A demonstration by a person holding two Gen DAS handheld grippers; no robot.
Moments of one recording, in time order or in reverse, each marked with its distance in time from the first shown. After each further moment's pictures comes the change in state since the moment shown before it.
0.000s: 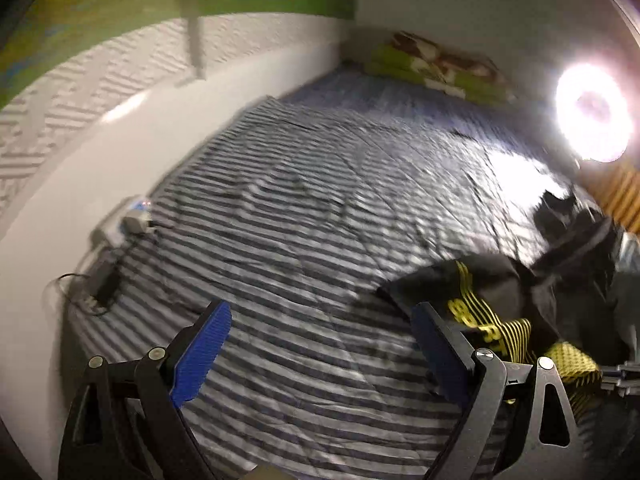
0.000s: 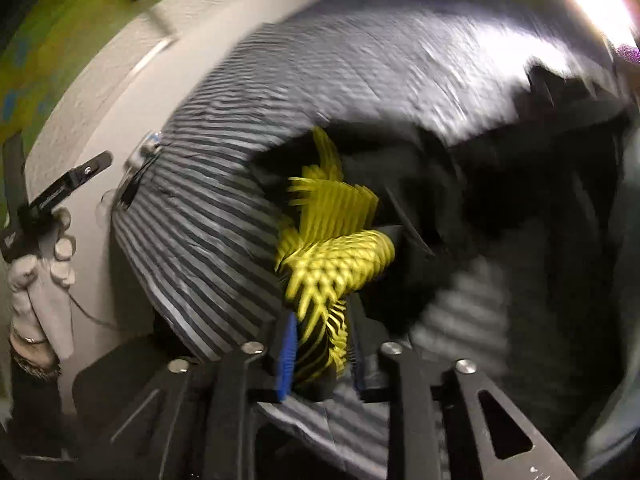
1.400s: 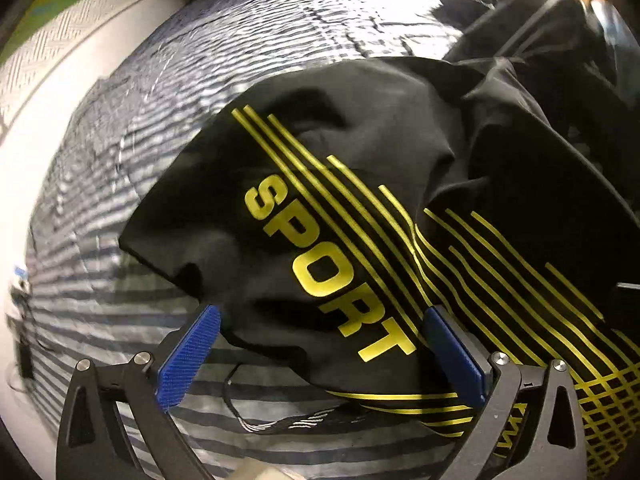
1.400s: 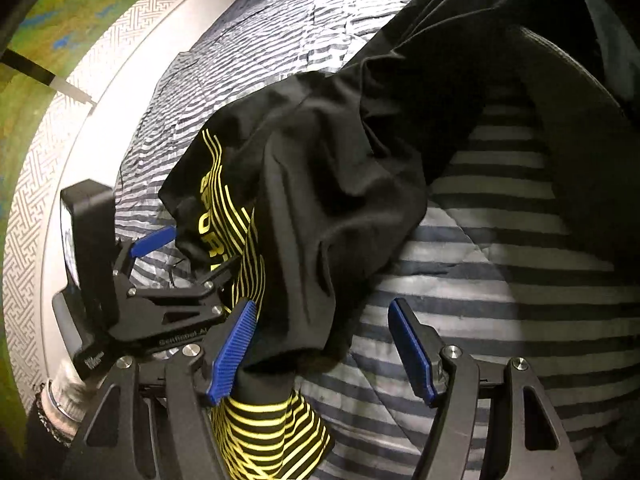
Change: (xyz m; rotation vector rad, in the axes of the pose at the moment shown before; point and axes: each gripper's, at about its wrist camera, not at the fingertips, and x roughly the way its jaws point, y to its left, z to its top) left arm 0.162 -0.212 -0.094 0.427 0.308 -0.105; right arm 0.065 -0.061 0.003 0.187 0.000 0.020
